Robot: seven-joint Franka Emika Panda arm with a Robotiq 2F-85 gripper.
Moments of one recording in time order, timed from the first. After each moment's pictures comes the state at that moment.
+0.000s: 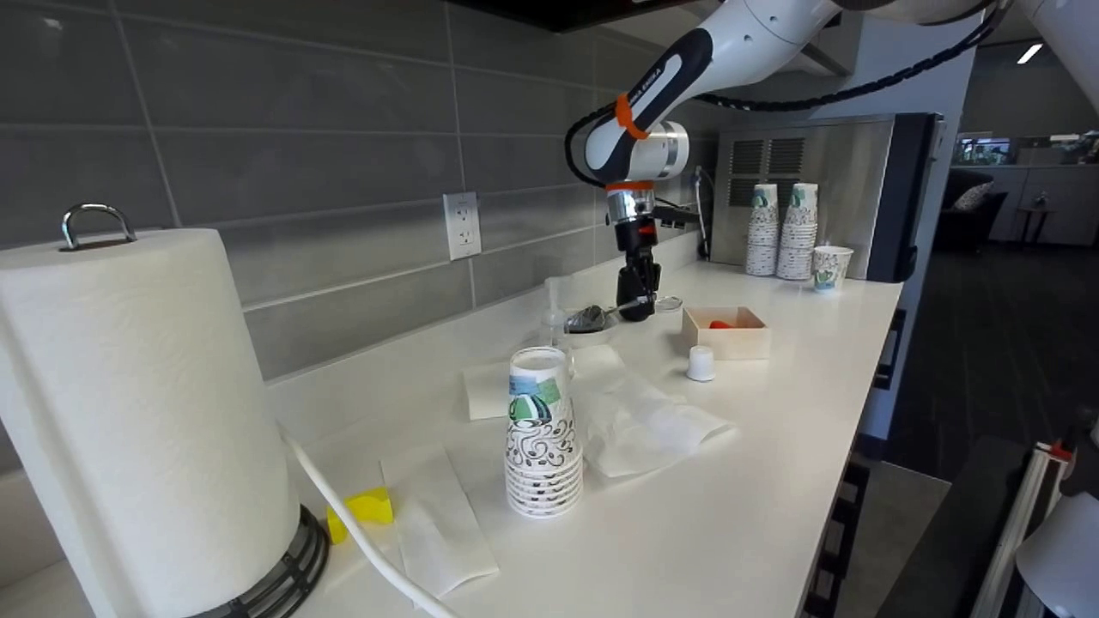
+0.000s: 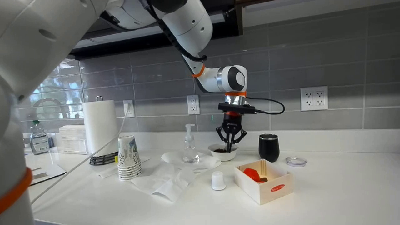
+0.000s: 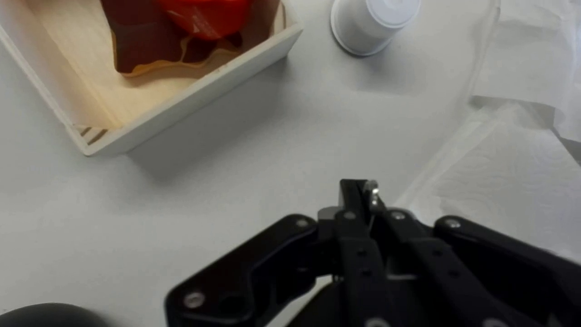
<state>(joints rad) -0.18 0.62 0.02 -1.58 0.01 1.90 -0.48</state>
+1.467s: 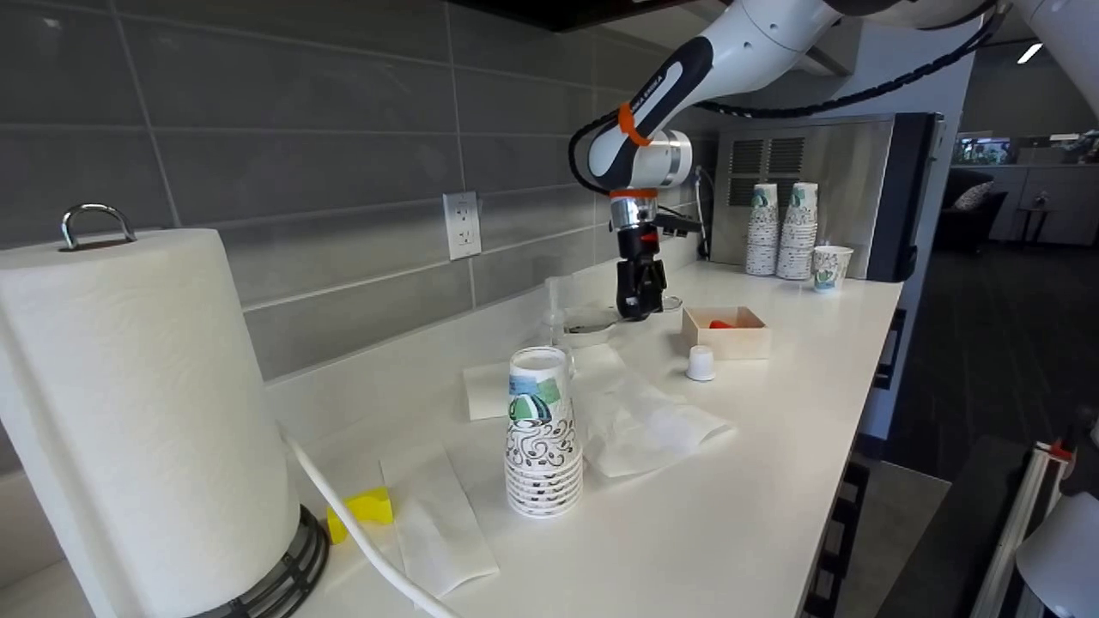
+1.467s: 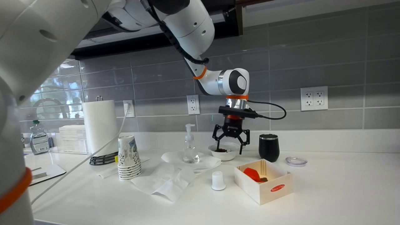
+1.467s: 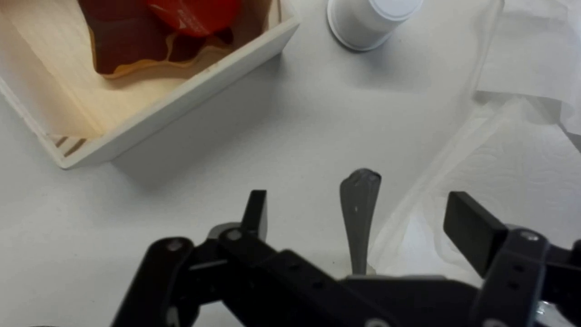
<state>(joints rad) -0.20 0.63 0.02 -1.60 0.04 1.93 -0.48</state>
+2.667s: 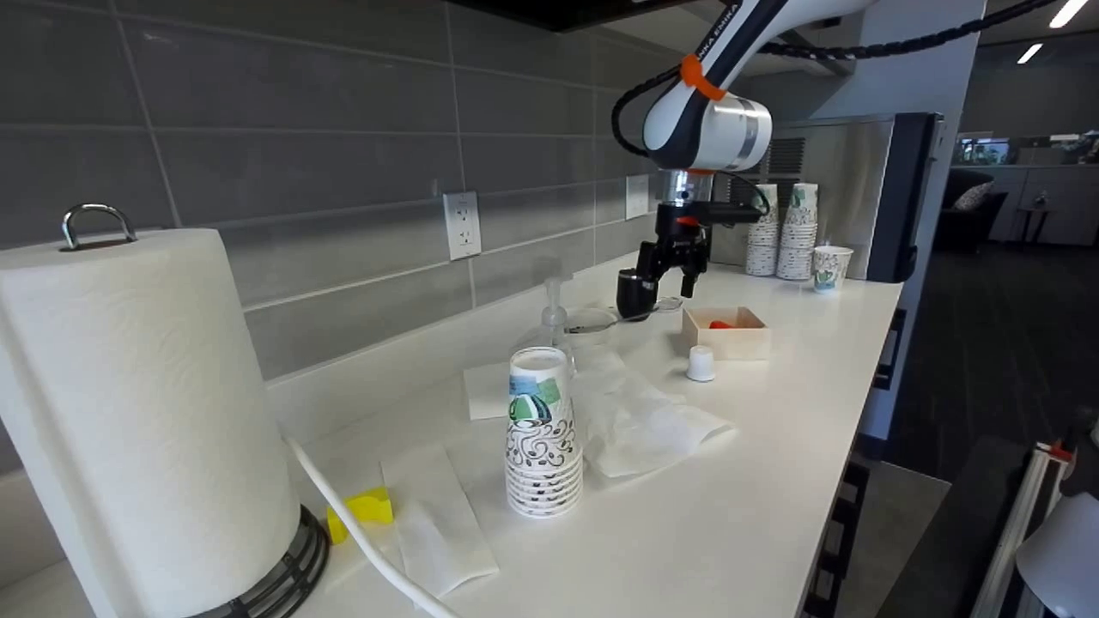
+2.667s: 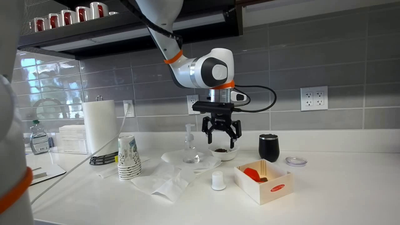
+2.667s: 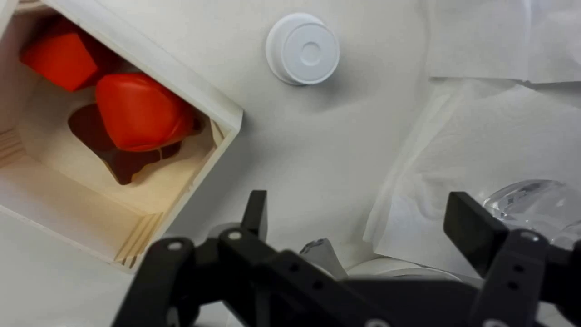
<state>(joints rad) -0.16 0.19 -0.01 -2.23 0.13 2.44 -0.21</state>
